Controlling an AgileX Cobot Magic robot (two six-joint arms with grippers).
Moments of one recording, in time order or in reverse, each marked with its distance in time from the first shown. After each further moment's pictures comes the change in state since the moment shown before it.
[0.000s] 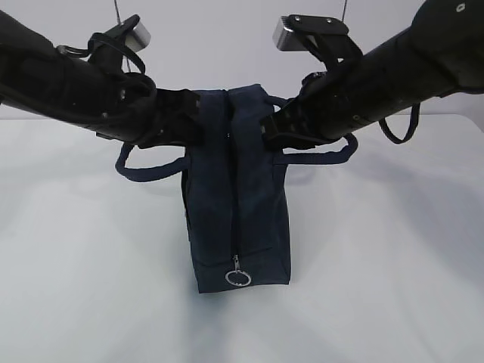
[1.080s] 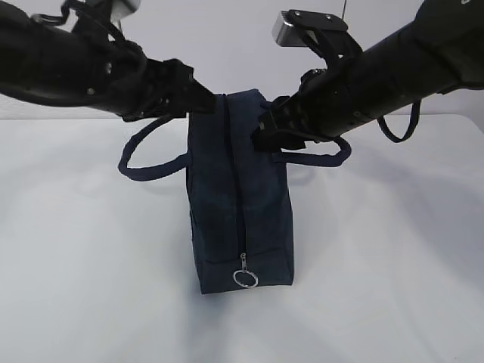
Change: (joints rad) left arm 0.000 -0.072 0.000 -0.094 -0.016 0.172; right arm 0.000 -0.004 -0.004 0.033 0.035 -0.024
